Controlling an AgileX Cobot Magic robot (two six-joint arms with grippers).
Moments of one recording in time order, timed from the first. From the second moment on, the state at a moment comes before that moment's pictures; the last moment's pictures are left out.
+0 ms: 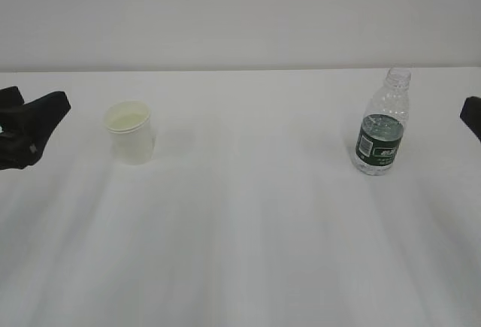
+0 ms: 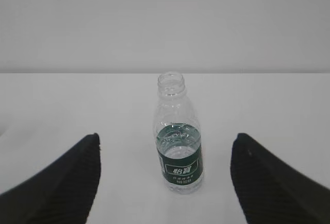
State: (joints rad) left arm -0.19 1.43 -0.27 0.24 -1.08 -0.29; right arm 0.15 0.90 -0.28 -0.08 -0.30 0.08
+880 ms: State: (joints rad) left arm -0.32 0.64 -0.46 0.38 0.08 -0.38; right arm 0.15 0.54 -0.59 -0.08 0.53 0.06
